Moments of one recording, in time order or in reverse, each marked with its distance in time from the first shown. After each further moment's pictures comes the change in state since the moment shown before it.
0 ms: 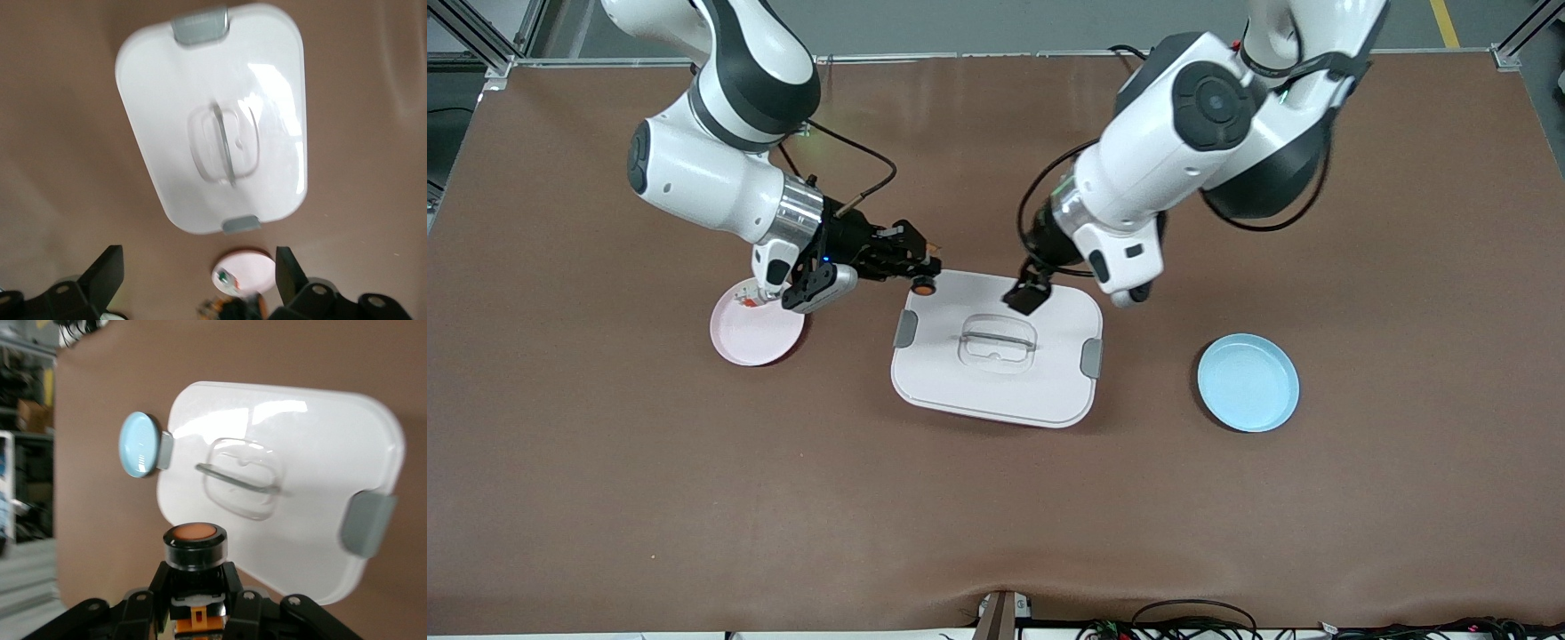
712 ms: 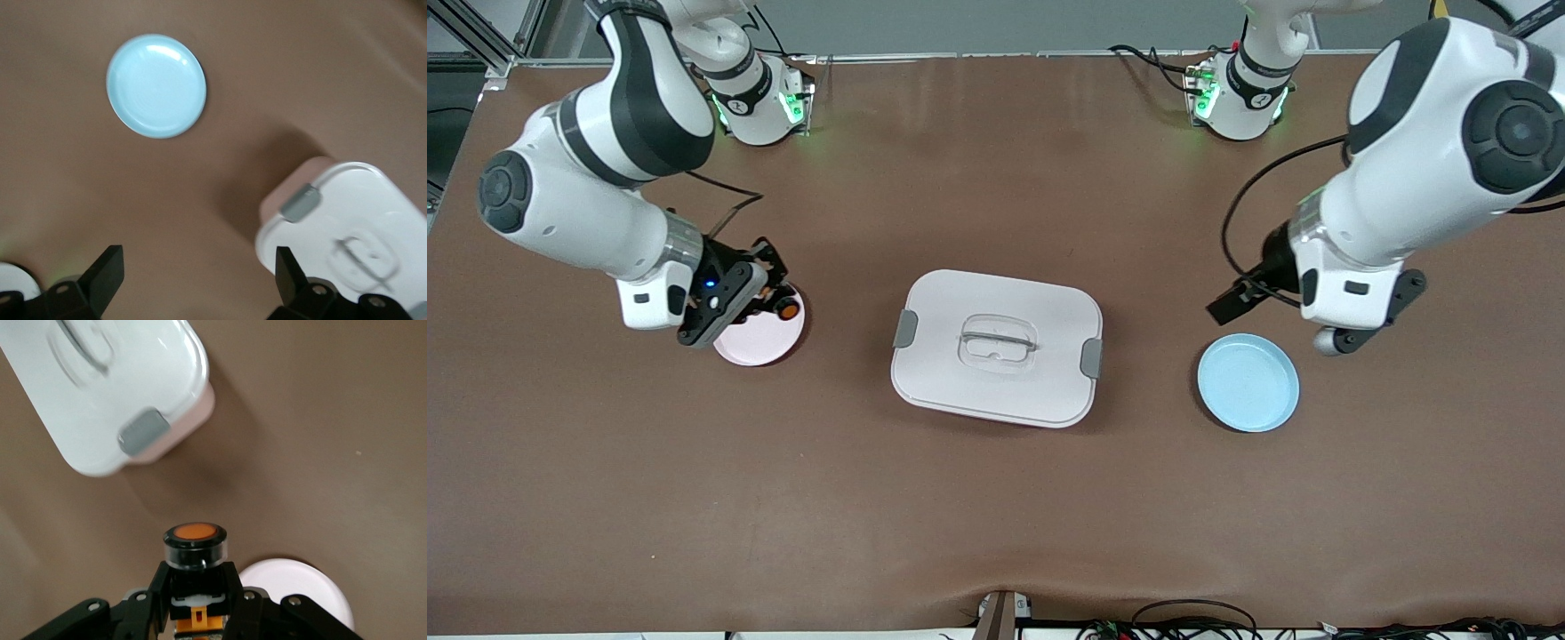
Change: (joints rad) left arm 0.321 -0.131 0.005 -0.086 0.187 -0.266 0.892; right arm -0.260 0.000 -0.012 0.052 -0.490 -0.305 -0.647
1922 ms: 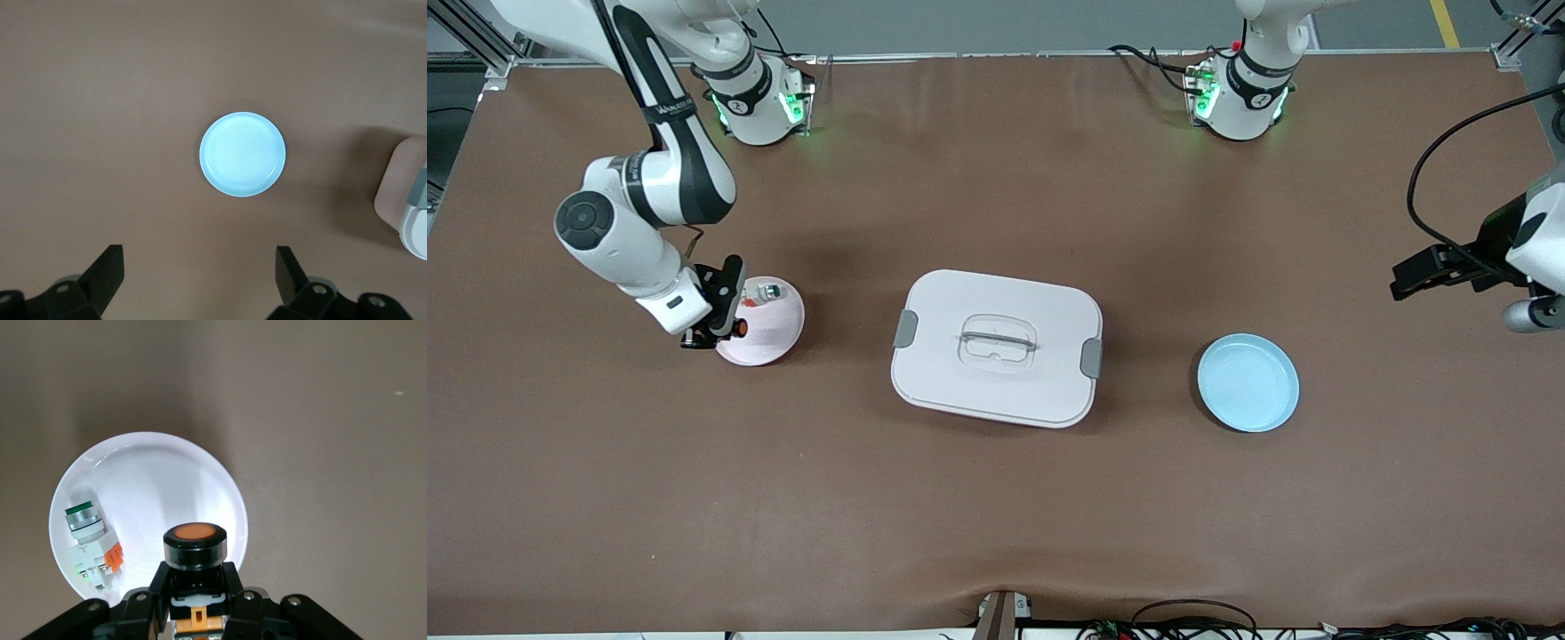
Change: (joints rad) left arm 0.257 -0.119 0.003 -0.037 0.065 -0.011 0.697; right arm -0.119 0.046 0.004 -0.466 -0.271 0.605 -0.680
